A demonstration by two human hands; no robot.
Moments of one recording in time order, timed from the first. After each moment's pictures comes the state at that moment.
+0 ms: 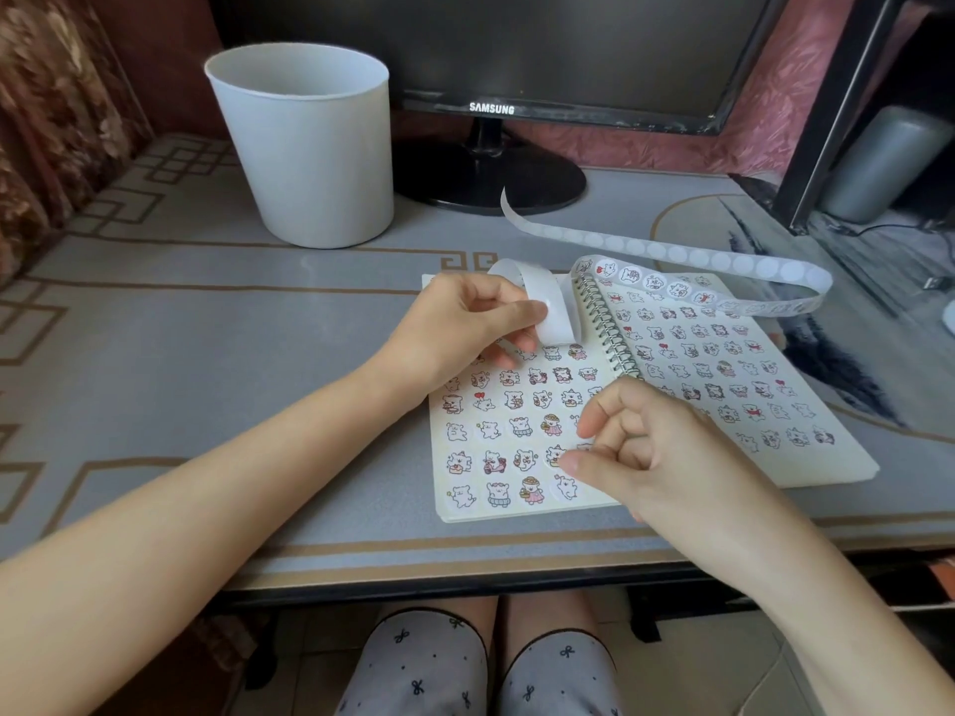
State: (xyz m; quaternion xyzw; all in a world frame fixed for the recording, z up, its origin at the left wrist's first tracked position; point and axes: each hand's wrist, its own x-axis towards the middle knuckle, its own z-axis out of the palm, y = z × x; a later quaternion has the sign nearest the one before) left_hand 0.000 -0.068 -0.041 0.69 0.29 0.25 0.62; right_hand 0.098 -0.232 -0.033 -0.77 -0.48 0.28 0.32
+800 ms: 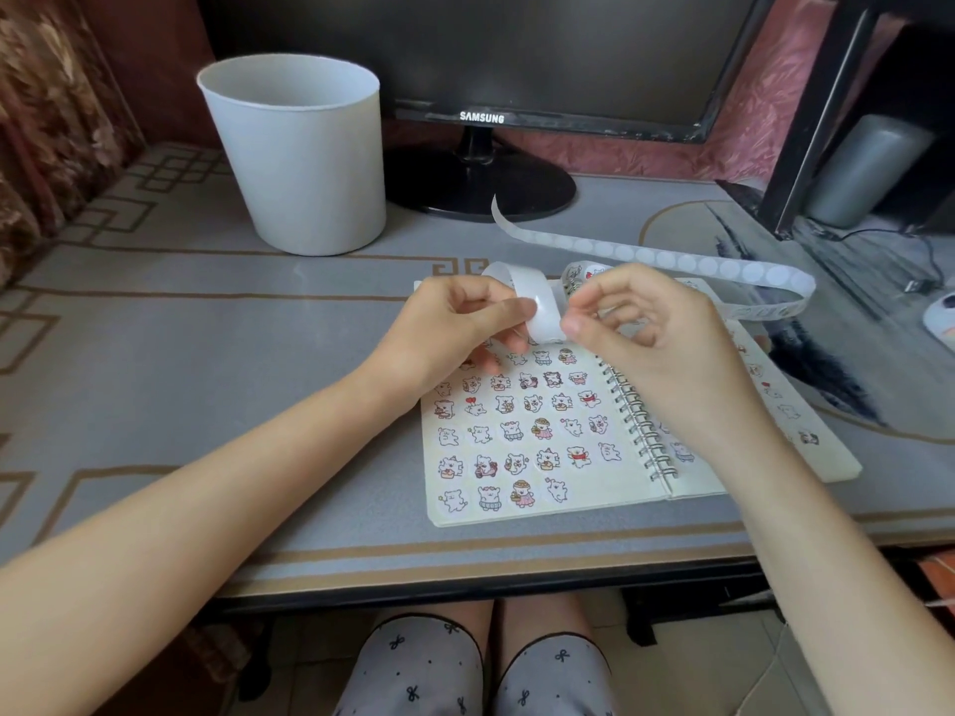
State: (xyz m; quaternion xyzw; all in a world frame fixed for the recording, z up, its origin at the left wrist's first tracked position) left_hand 0.000 -0.065 -0.043 0.68 0.27 0.27 0.62; right_hand 0.127 -0.187 -0.017 -0.72 -0.51 0.13 0.45
